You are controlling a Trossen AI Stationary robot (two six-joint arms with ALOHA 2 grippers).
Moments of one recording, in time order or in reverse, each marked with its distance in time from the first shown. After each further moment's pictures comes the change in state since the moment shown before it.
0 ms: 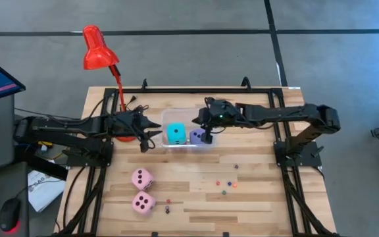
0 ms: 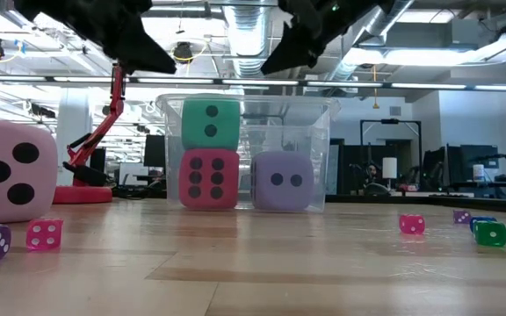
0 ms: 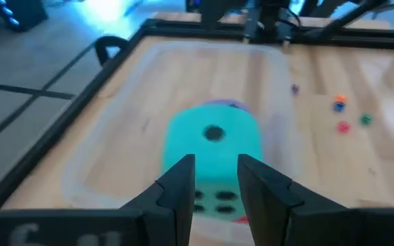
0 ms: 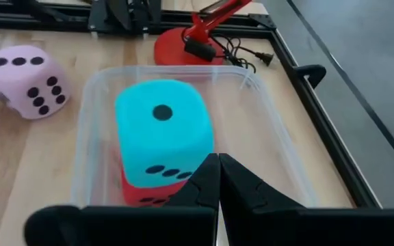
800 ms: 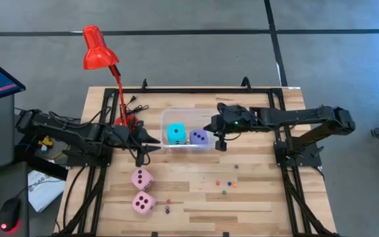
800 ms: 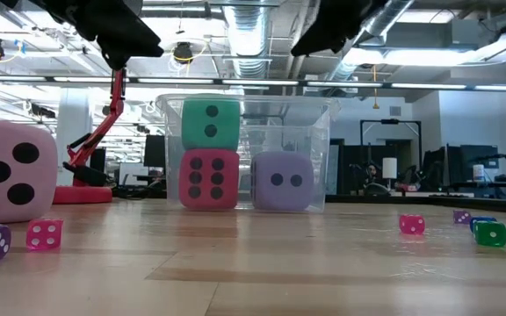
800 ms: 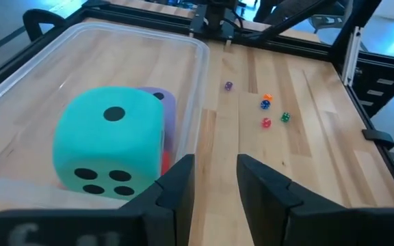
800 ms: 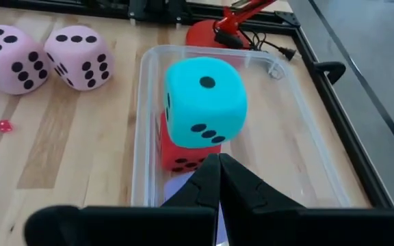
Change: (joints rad) left arm -0.227 -0.006 -0.002 -0.015 -0.053 -0.227; right arm 0.075 -0.179 -0.095 -0.108 0.000 -0.008
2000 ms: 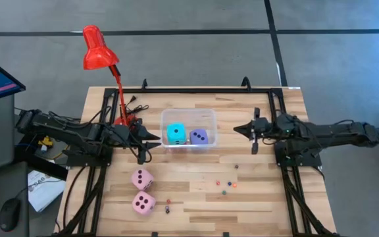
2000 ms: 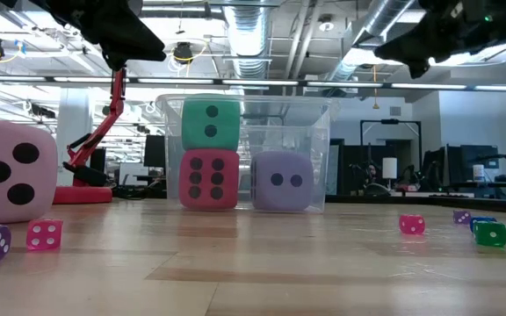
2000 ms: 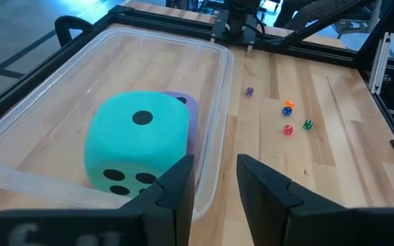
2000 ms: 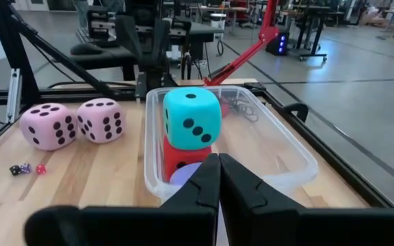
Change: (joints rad) left arm 0.003 0.000 0.000 0.000 -0.070 0.000; right arm -0.004 -0.769 -0.722 0.398 0.003 0.090
